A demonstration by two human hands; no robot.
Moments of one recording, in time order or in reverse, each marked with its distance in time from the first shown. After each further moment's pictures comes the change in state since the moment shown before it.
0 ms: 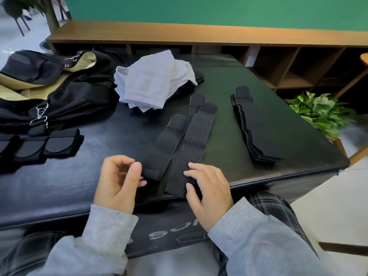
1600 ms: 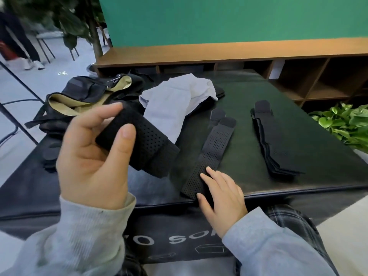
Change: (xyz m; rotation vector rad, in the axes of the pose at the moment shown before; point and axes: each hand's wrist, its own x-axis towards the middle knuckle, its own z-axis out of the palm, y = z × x) left_hand 0.014 0.113 -0.015 0.058 0.179 0.598; right_hand 0.003 -0.004 -0.001 -0.186 -0.130 0.012
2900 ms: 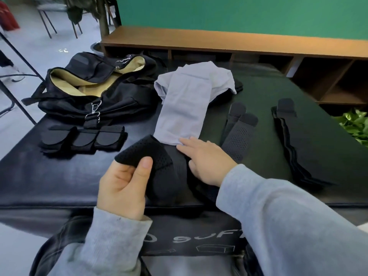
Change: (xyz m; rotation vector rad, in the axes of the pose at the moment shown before) left_hand -0.045 -0.042 -0.015 -0.205 0.094 -0.691; right_hand 0.120 -0.049 0.002 -0.152 -0.725 -0.320
